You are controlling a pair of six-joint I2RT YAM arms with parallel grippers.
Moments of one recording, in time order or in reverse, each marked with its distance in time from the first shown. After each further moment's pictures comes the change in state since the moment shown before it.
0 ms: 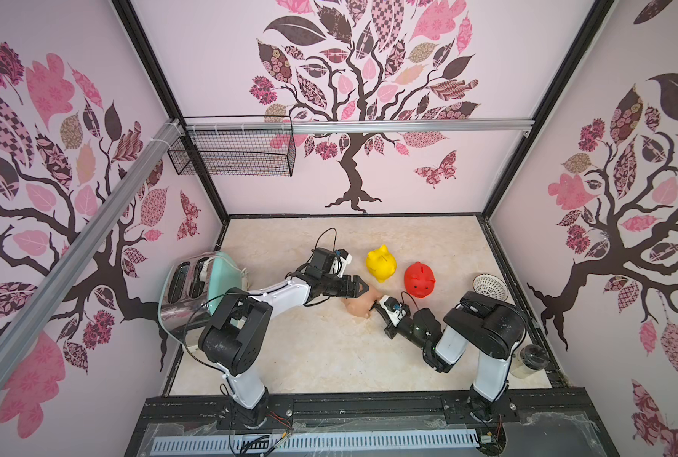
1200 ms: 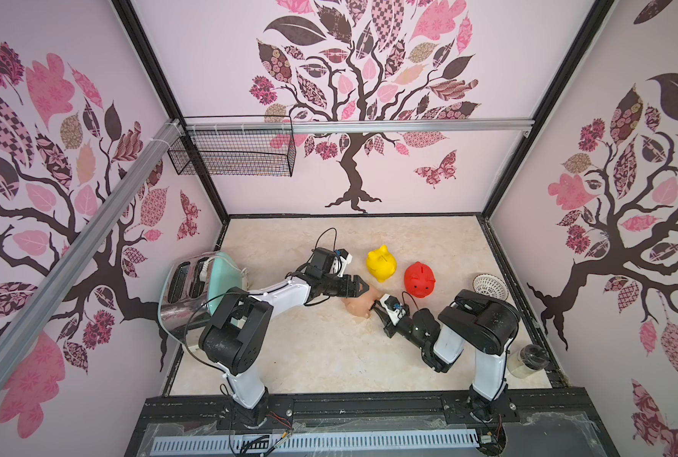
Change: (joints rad) left arm 0.000 0.004 0.003 0.003 0.001 0.000; right arm 0.002 0.050 0.015 0.054 0.019 0.034
